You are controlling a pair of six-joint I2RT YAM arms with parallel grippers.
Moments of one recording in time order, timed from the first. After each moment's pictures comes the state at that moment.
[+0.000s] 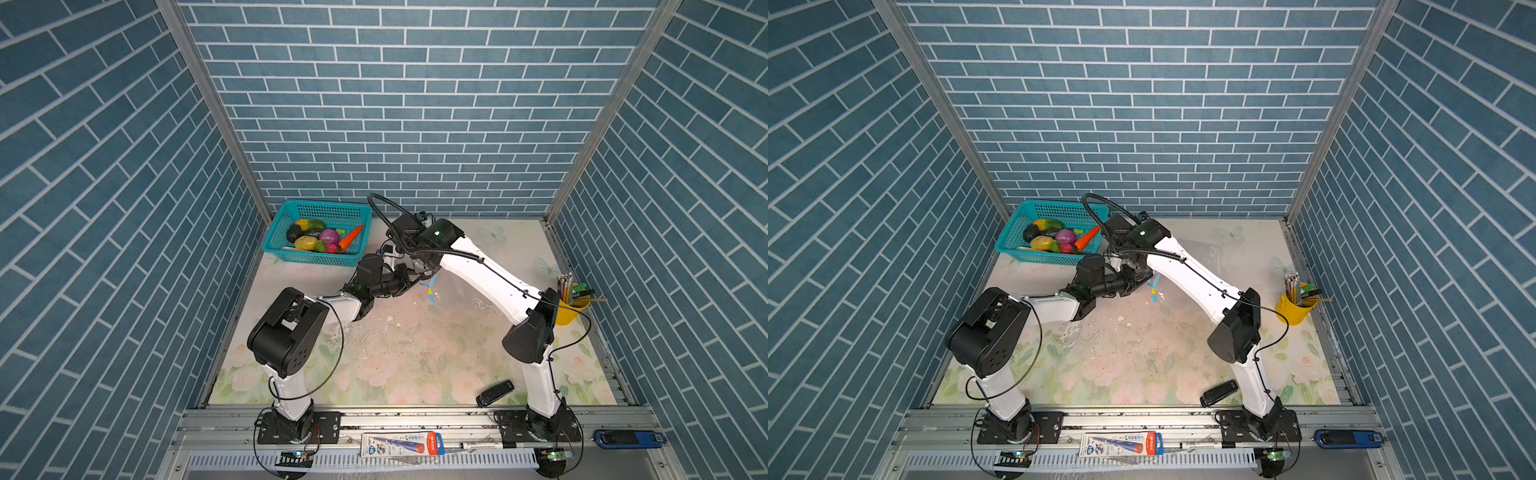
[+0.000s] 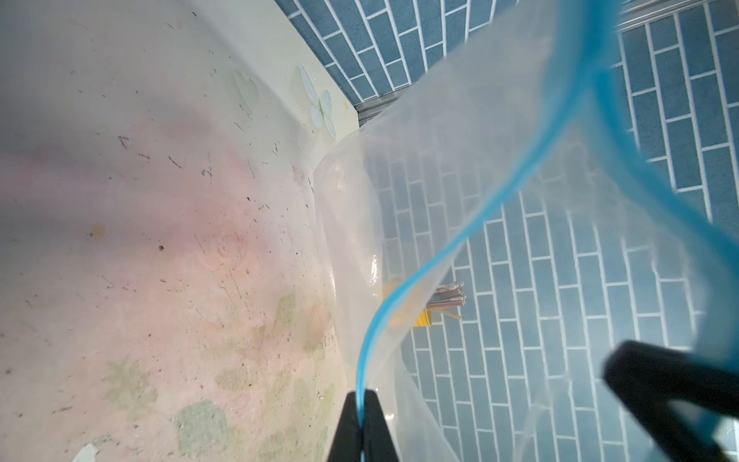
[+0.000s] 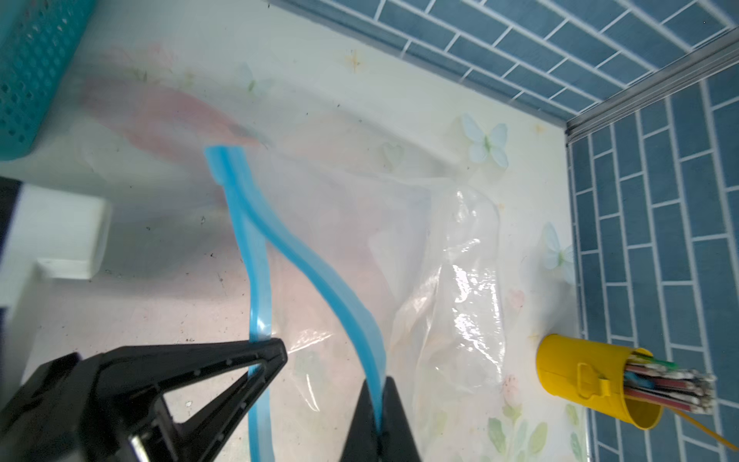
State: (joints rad) left arm -0.53 1.80 0.89 0.65 0.59 -1.14; right arm 0.92 2.08 2.30 -1.48 0.69 0.54
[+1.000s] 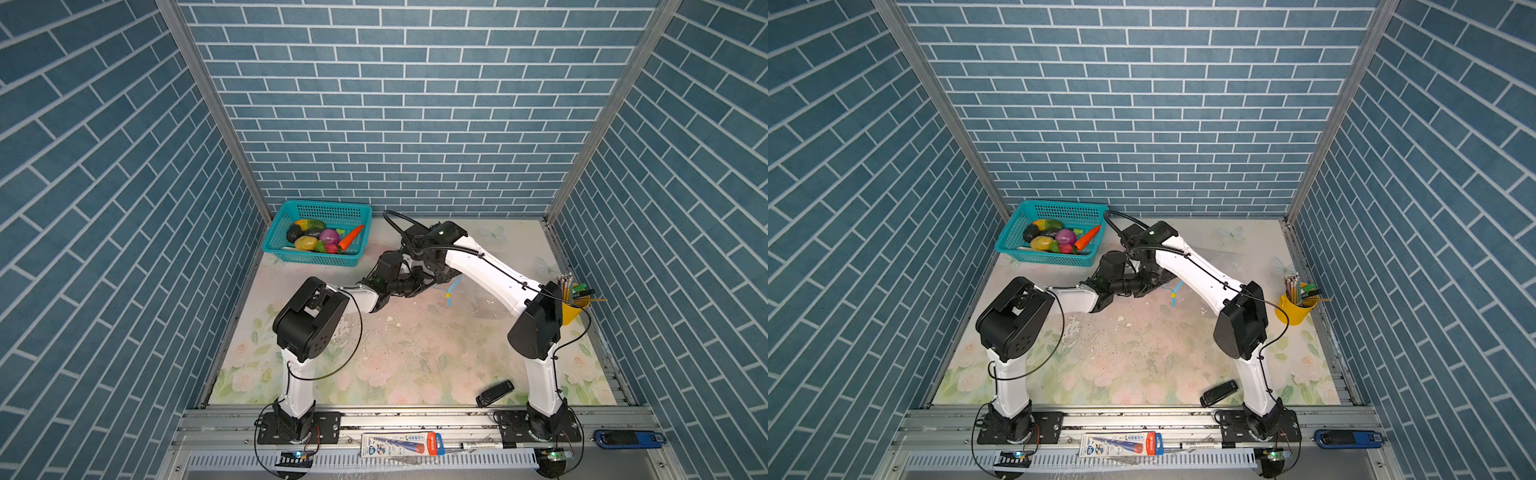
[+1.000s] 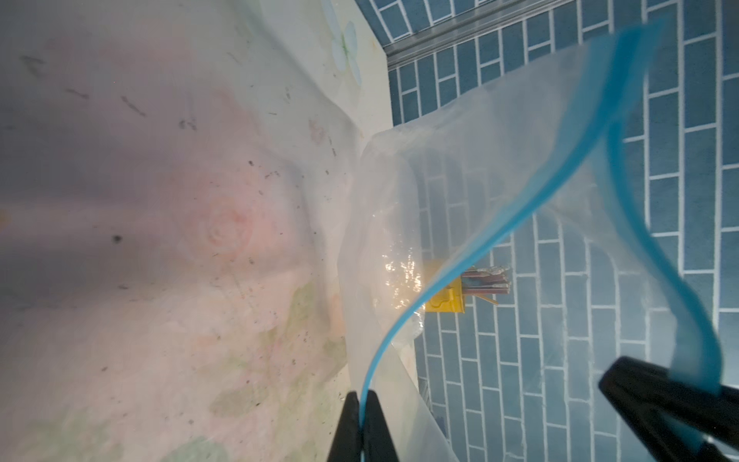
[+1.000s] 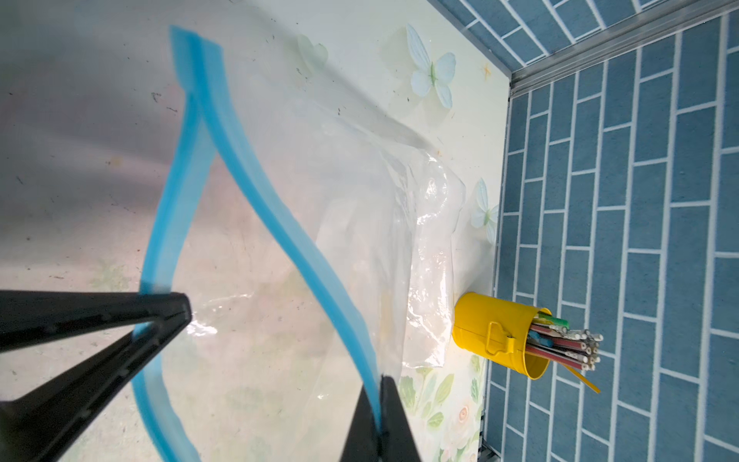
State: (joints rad) left arm -0.58 1.97 1.05 0.51 0.60 -1.08; right arm 0.83 2.05 2.07 -1.52 0.72 0.48
